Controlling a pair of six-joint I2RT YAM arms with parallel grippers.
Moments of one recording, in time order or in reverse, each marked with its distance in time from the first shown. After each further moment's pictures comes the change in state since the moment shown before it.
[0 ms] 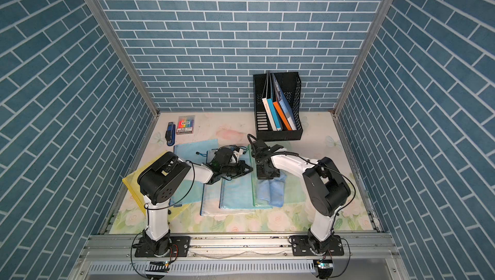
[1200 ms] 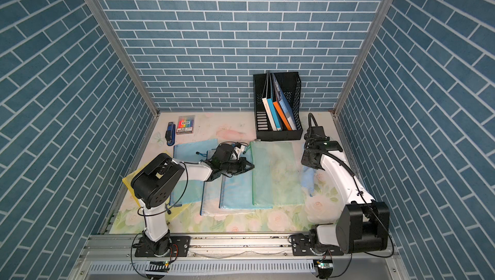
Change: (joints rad) left arm -0.025 -0.077 0.071 -0.098 0.020 0.027; right arm -0.602 -0.493 -0.102 -0.200 0.153 -0.171
